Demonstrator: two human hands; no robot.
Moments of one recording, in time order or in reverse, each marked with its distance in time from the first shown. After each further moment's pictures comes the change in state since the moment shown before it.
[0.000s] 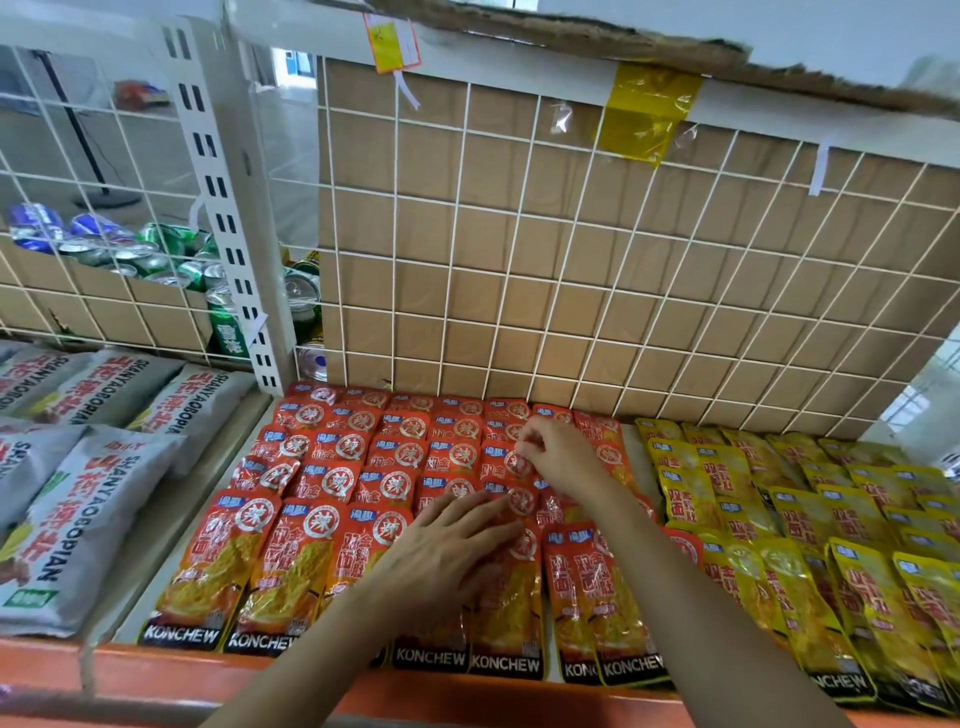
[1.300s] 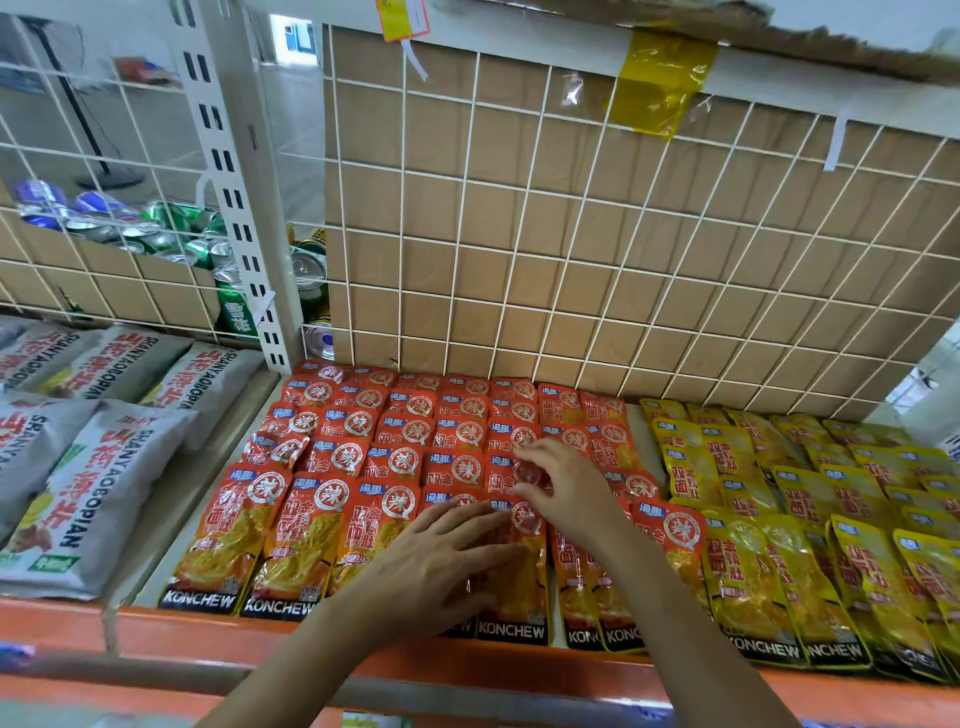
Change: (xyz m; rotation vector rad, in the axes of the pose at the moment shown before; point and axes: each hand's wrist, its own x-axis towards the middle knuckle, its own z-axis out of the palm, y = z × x) left_hand -0.030 0.009 -0.008 0.128 0.004 0.123; right_hand -0.067 -0.008 0.012 -0.065 0.011 -0.143
